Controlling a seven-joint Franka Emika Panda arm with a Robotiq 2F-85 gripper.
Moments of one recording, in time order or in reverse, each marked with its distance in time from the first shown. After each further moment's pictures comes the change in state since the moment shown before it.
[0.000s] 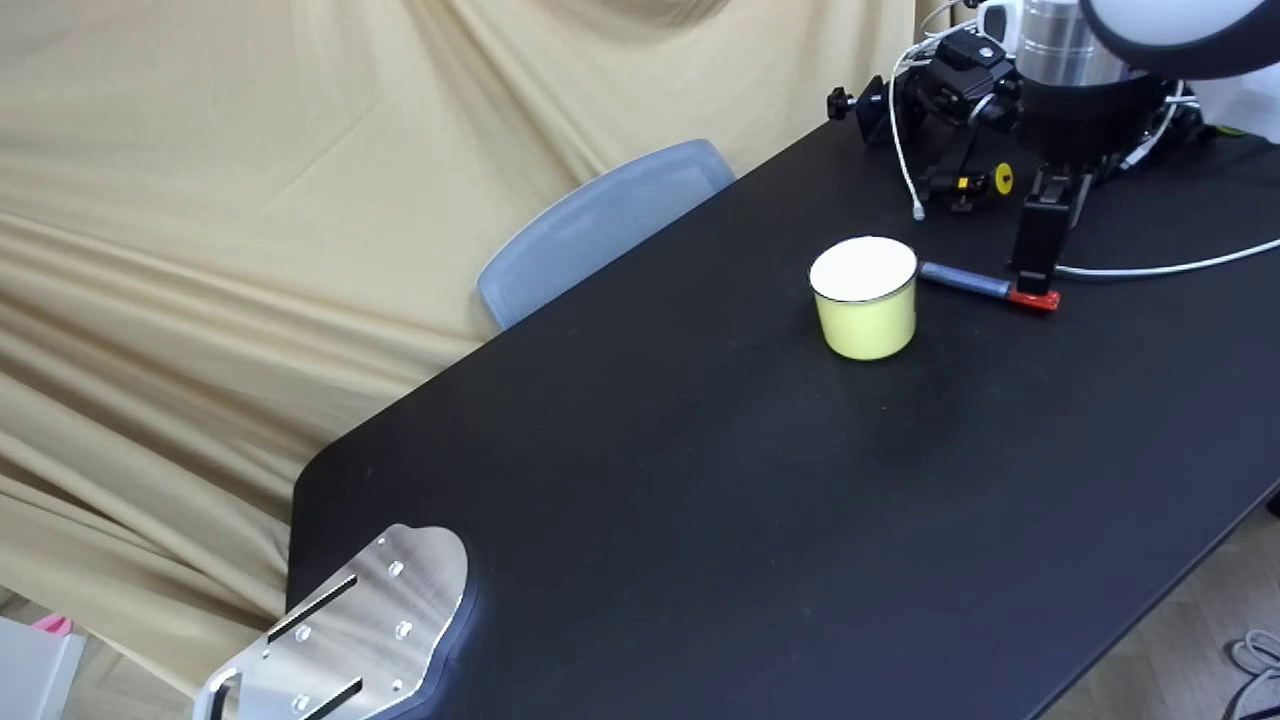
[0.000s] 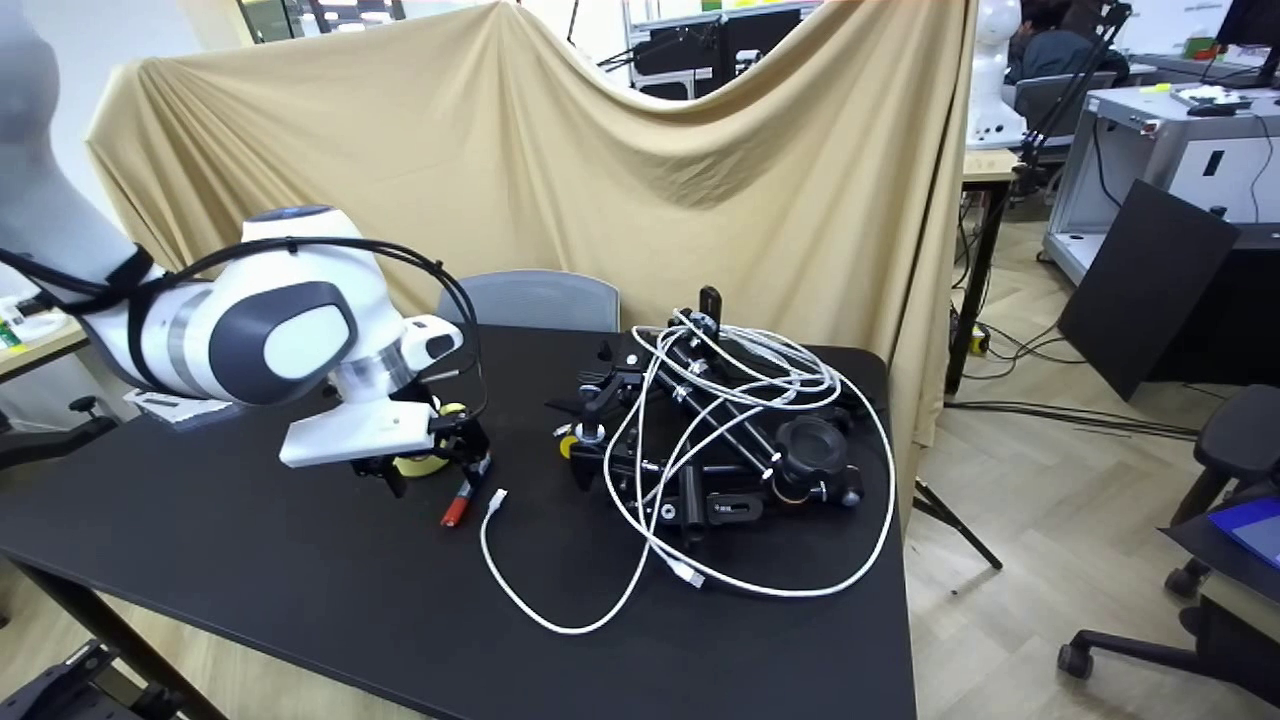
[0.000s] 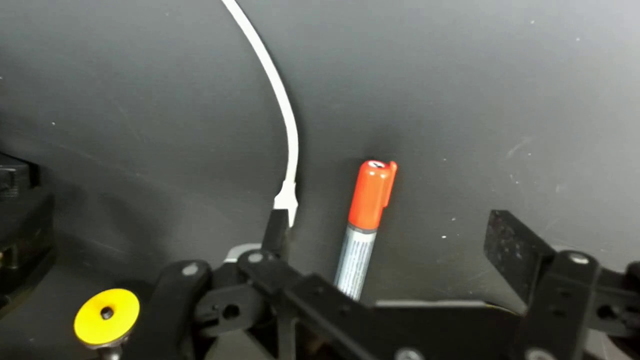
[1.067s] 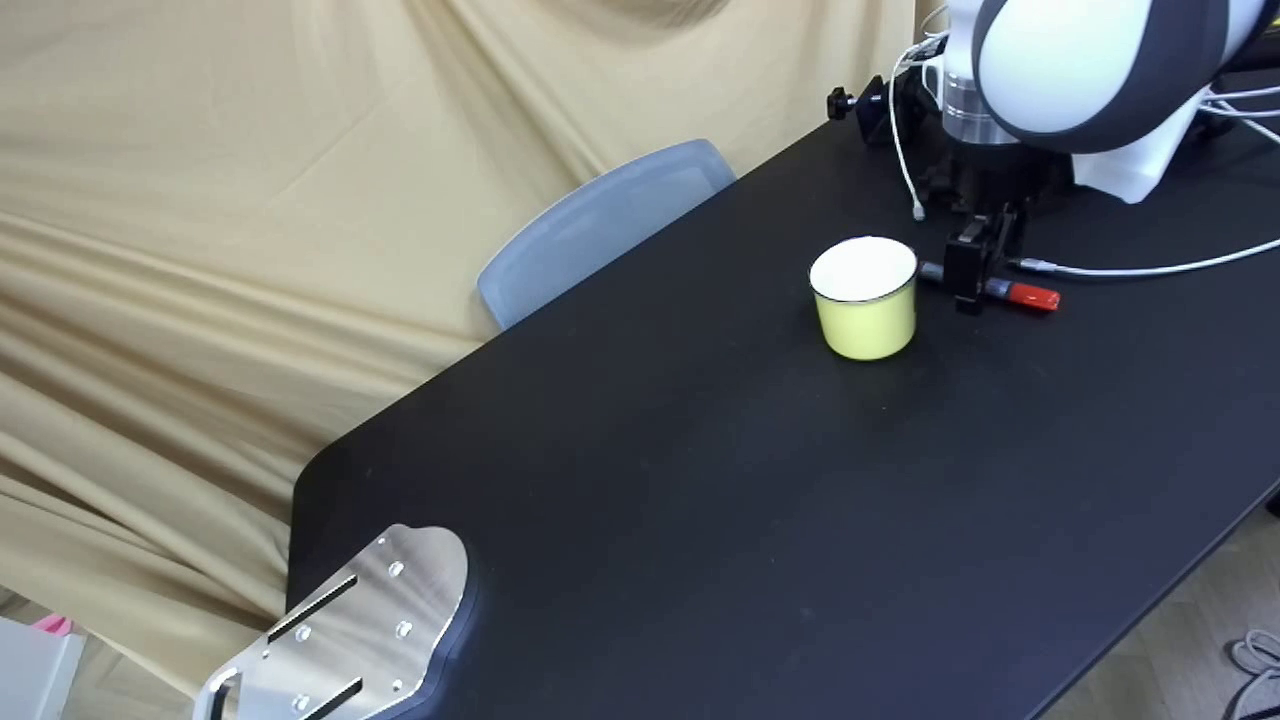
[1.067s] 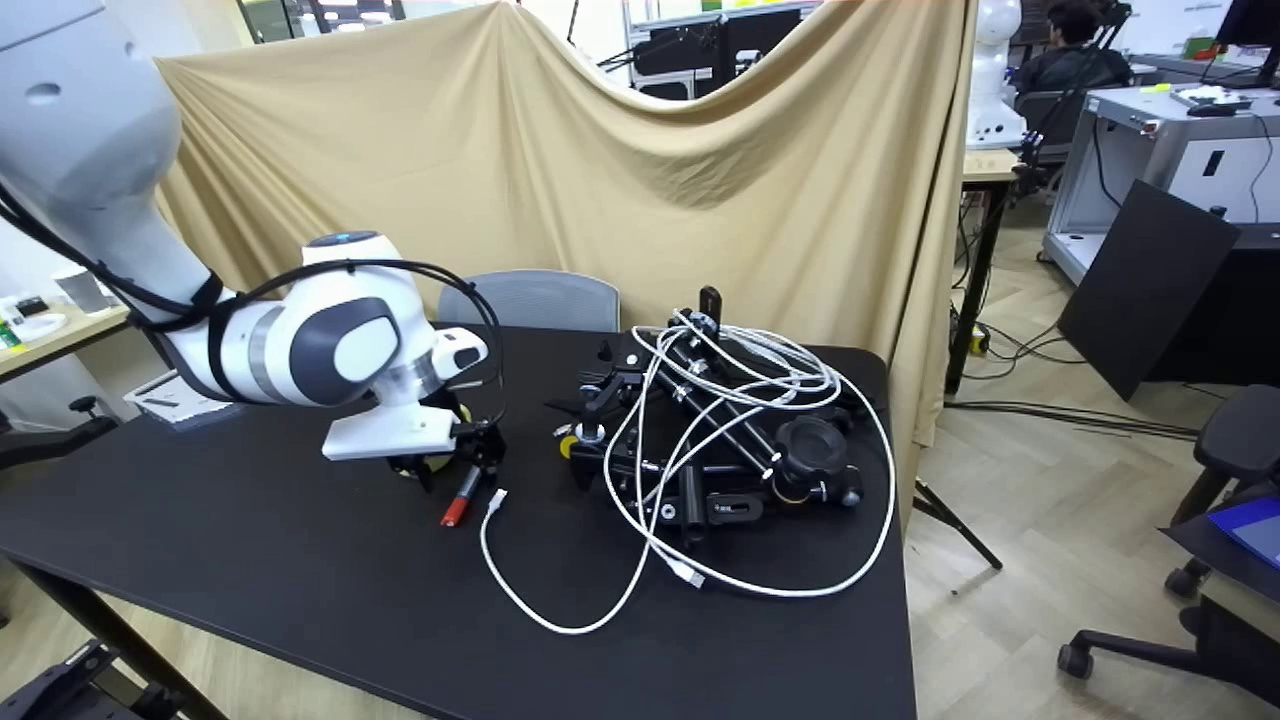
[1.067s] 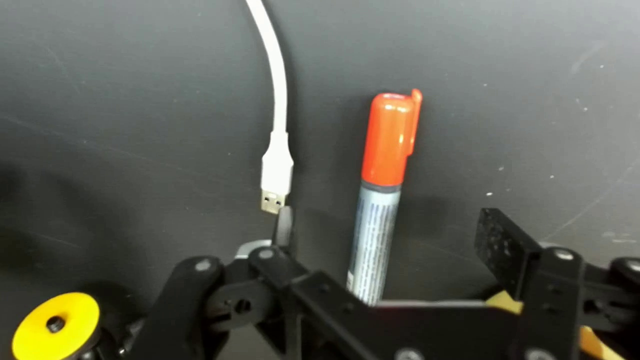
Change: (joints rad) arm 0.008 0.192 0.015 0.175 -0.049 0.000 0.157
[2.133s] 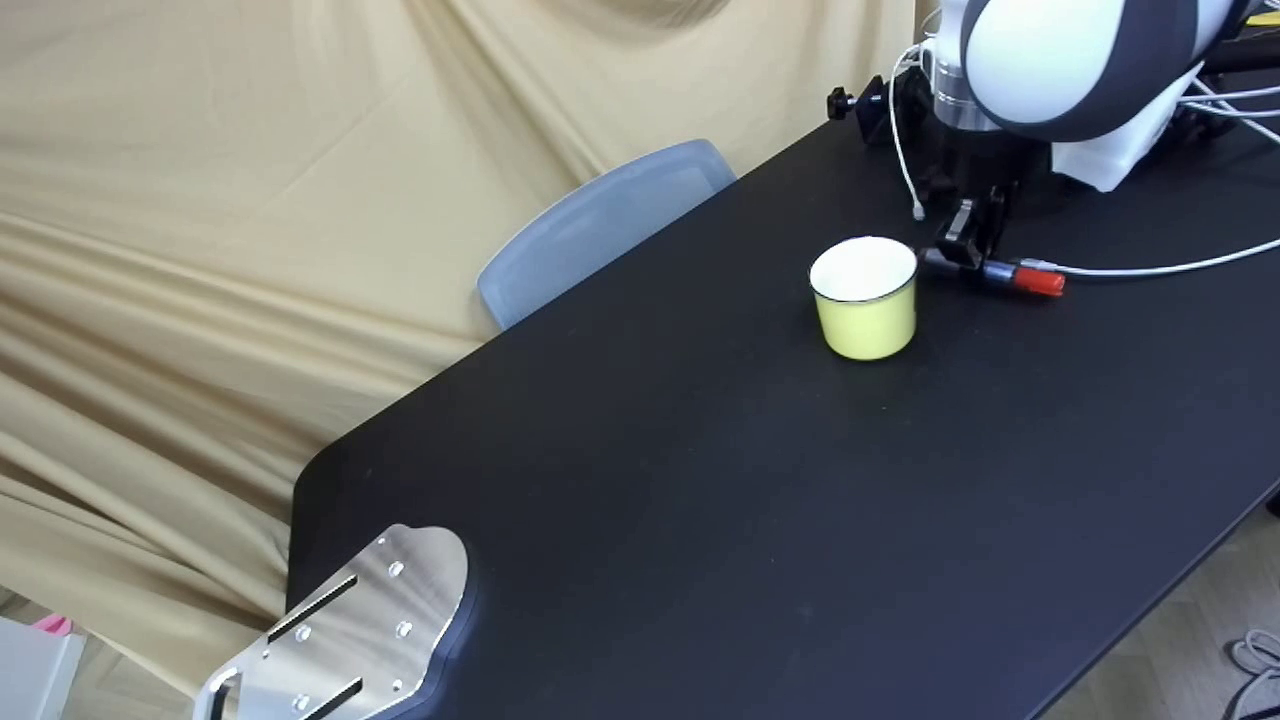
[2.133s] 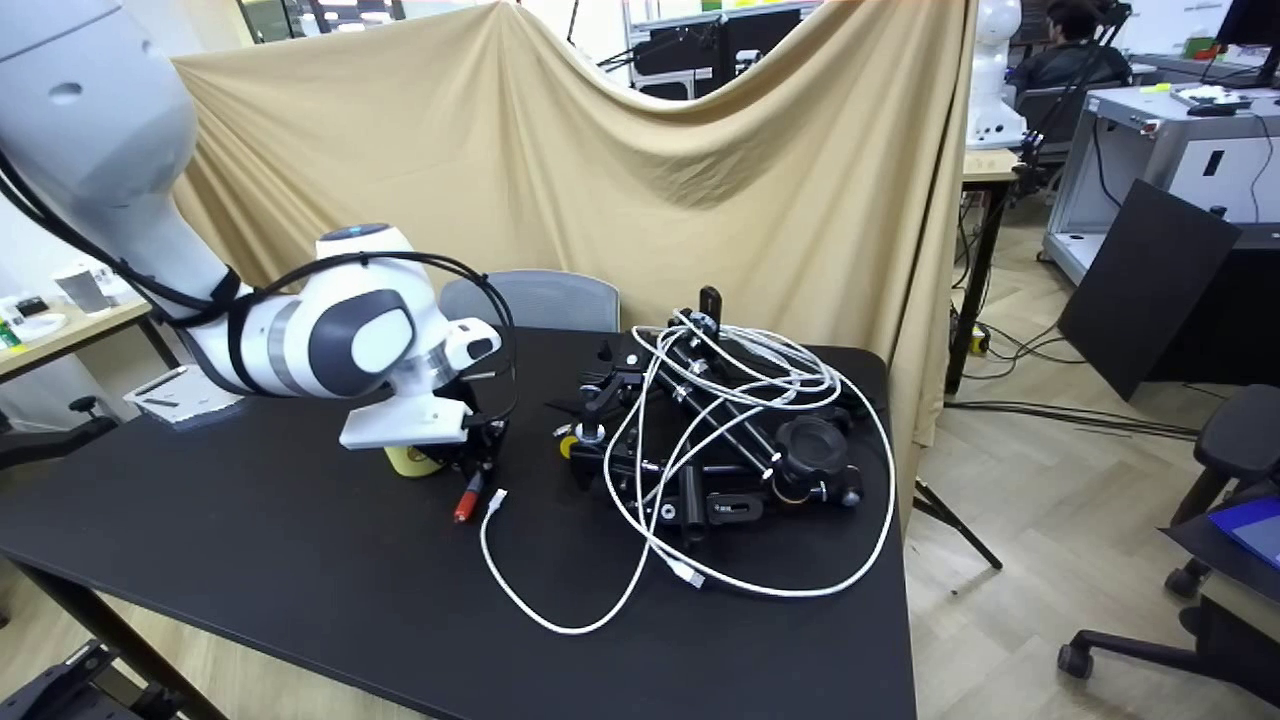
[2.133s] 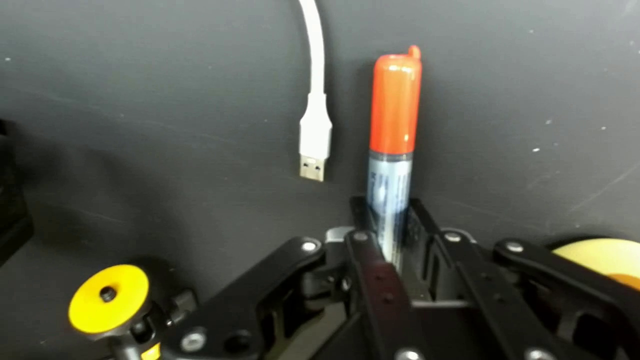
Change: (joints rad) arm 0.013 0.017 -0.034 0.042 -0.014 0.008 0.047
